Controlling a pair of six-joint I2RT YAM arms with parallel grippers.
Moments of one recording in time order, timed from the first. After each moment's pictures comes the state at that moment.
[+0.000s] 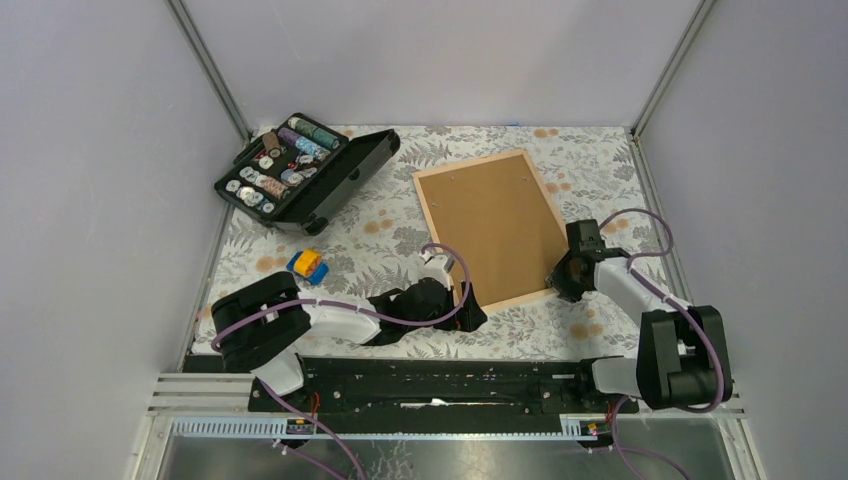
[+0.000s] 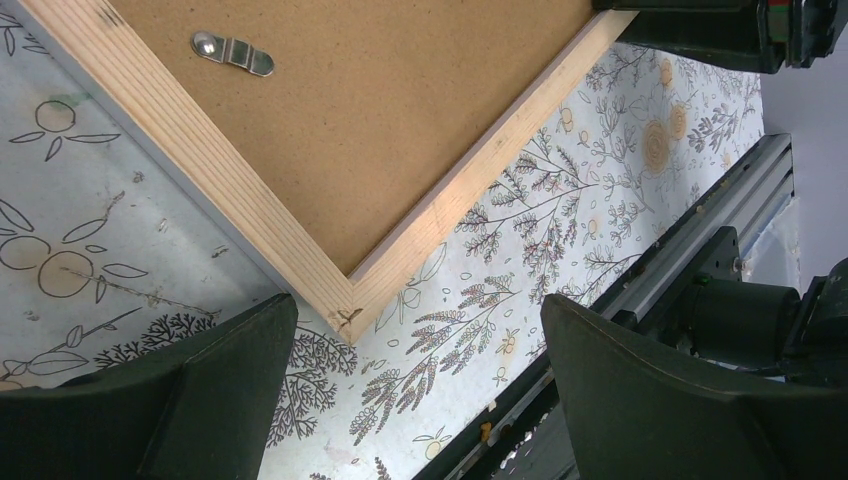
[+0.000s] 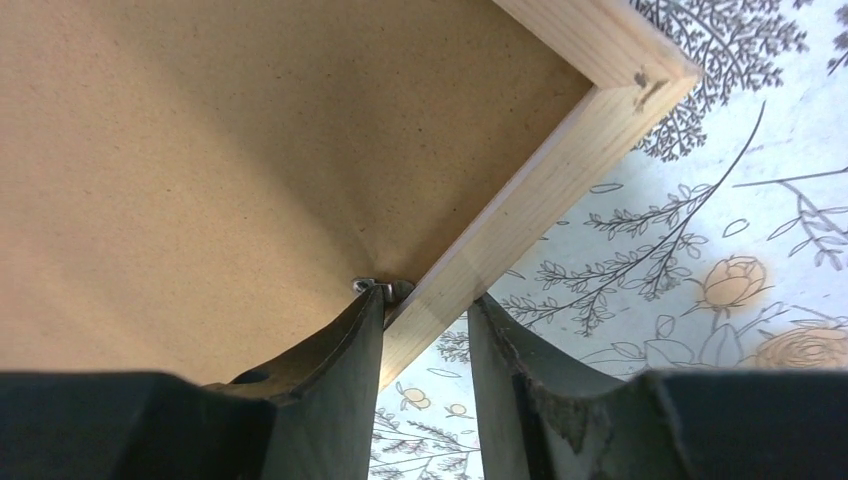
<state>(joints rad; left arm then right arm) -1.12 1.59 0.60 0.42 -0.10 -0.91 0.11 1.33 0.64 -0.55 0.09 0.79</state>
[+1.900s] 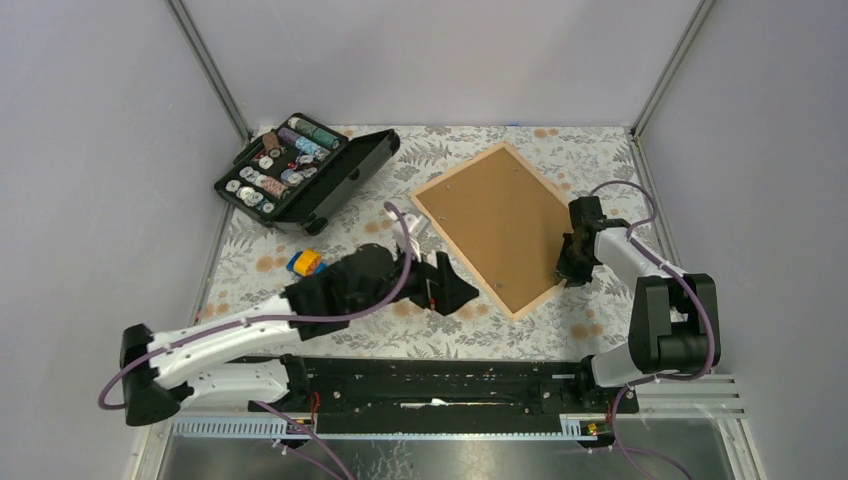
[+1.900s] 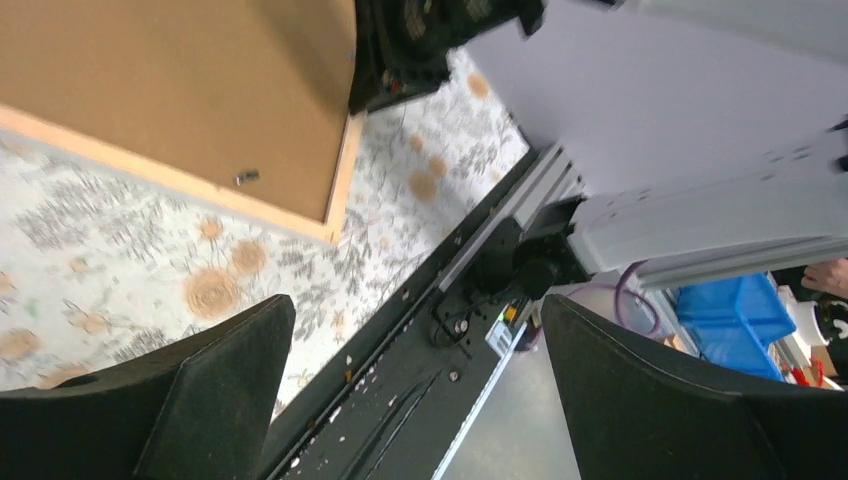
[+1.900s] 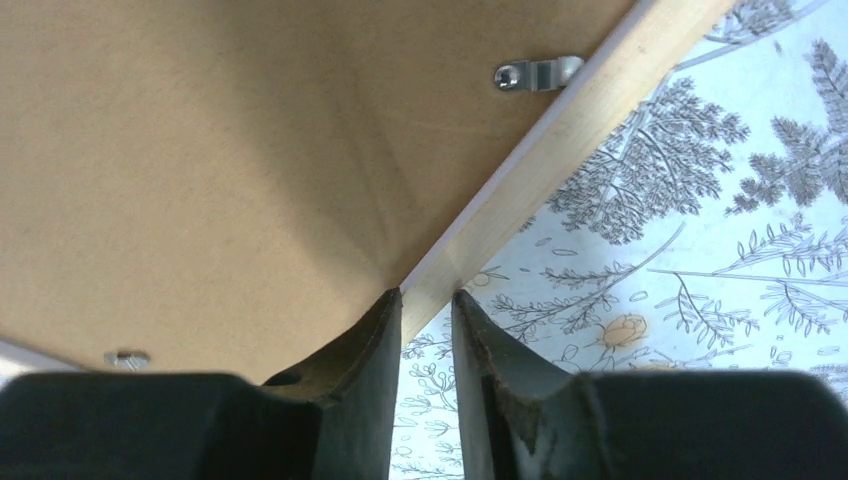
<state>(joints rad) -1.14 1.05 0.84 -0.08 -0.03 -0.73 0.06 1.48 0.83 -0.69 0.06 0.46</state>
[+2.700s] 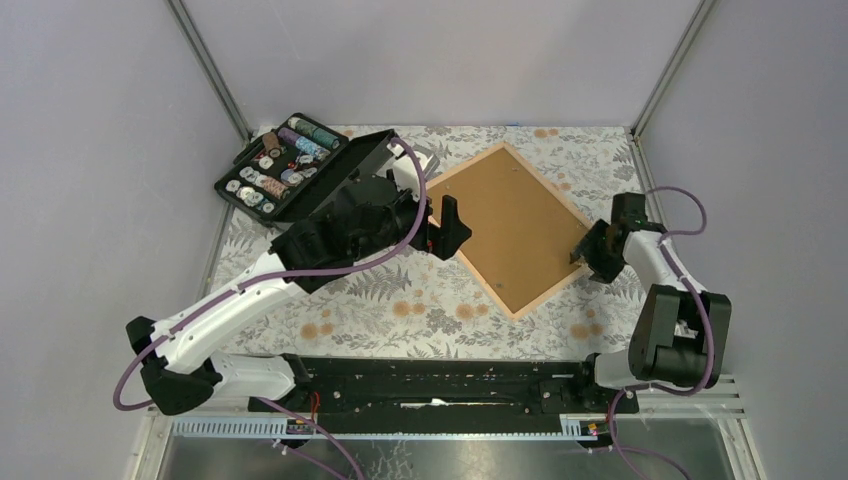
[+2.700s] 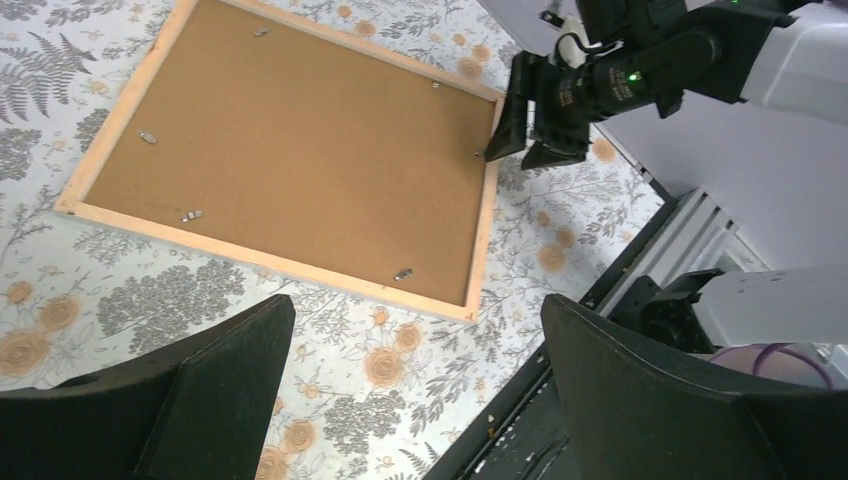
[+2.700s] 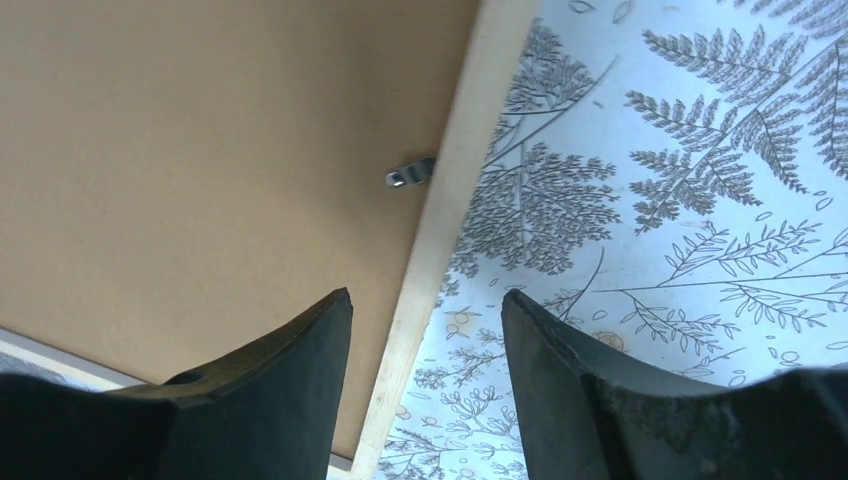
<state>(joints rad) -0.98 1.23 1.41 -0.51 -0.07 -0.36 -0.13 1.40 0.87 -0.65 -0.02 0.54</state>
